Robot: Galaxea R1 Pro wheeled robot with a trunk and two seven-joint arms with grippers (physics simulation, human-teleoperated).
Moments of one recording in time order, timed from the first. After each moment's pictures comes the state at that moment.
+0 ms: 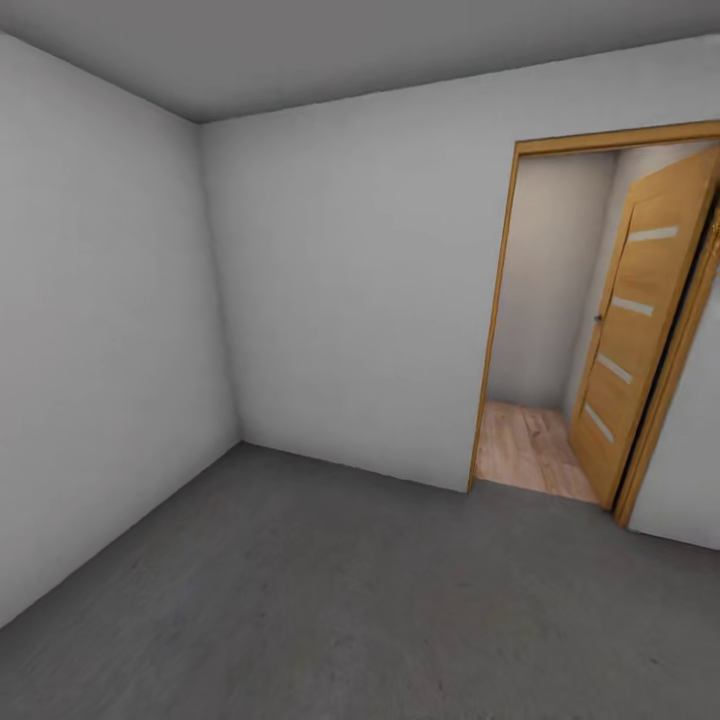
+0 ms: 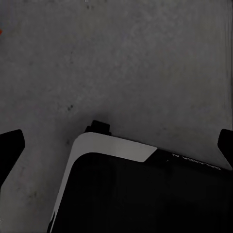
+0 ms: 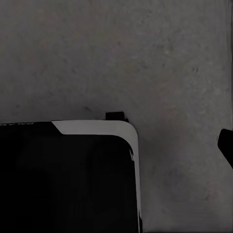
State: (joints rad) left arm -0.22 0.01 -0.10 0.00 0.41 -0.06 0.04; right arm -0.11 -0.03 0.68 0.03 -0.74 -0.21 0.03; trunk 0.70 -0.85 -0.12
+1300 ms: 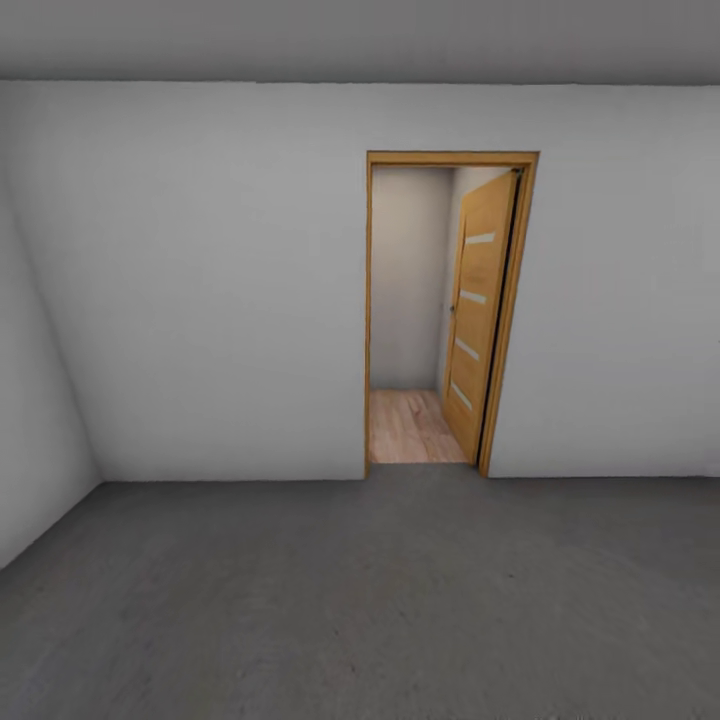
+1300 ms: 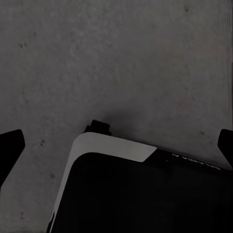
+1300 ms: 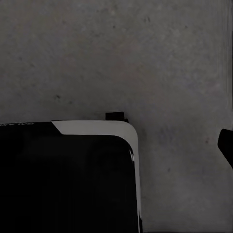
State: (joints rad) left arm -0.22 0.01 -0.10 0.00 0.41 -0.06 0.04; right arm -0.11 -0.03 0.68 0.03 -0.74 -0.21 0.03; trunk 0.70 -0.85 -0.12
